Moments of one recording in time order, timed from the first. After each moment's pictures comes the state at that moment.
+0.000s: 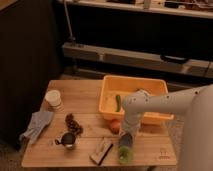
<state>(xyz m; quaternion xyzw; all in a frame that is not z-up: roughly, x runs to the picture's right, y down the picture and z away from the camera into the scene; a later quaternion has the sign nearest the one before) 0.111 0.248 0.766 -0.29 0.30 0.71 0.57</state>
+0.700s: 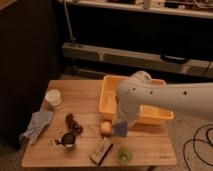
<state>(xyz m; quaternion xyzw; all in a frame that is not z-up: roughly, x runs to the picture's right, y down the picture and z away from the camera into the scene) 0.073 0.135 0.656 -0.22 0.22 0.69 0.65</state>
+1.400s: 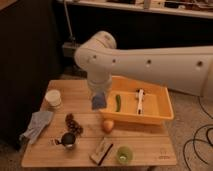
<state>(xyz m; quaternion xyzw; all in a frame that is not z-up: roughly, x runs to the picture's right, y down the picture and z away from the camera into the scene) -0.039 0.004 0.628 -0.19 0.17 0.60 0.76</state>
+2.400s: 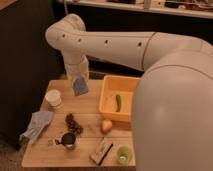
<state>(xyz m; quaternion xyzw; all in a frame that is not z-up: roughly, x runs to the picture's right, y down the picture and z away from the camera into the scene) -0.114 -0.048 0.665 -0.22 0.15 0.53 0.81</state>
